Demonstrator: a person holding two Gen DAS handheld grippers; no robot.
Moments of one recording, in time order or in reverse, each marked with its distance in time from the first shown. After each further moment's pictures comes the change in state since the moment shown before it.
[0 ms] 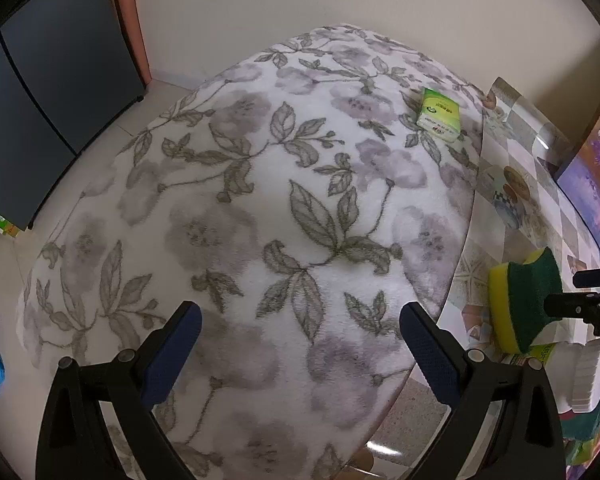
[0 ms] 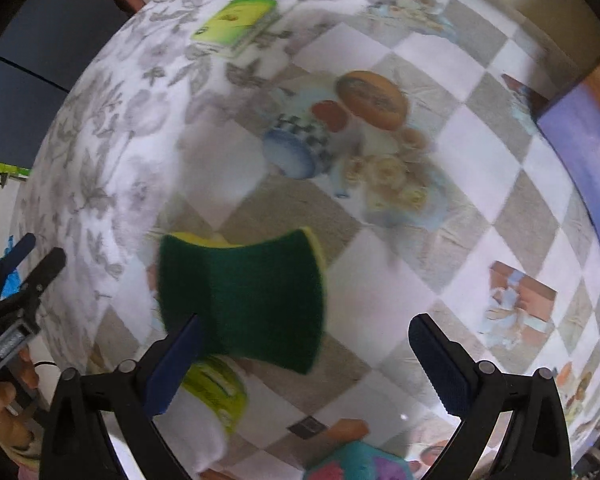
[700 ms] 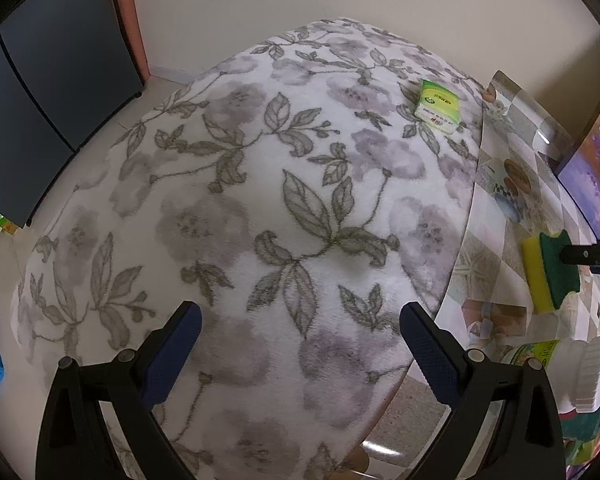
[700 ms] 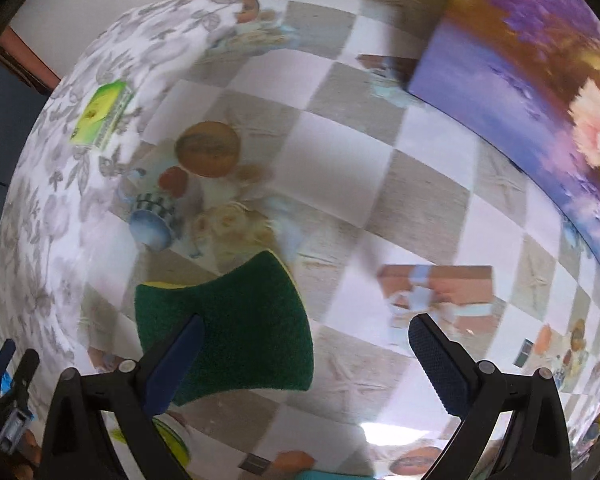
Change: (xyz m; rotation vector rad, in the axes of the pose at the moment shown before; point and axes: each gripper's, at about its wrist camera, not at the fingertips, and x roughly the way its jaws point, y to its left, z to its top) left arm 0.005 -0.002 -0.001 0.002 0.018 -0.006; right arm -0.013 -0.098 0.011 0.281 -0.105 -0.099
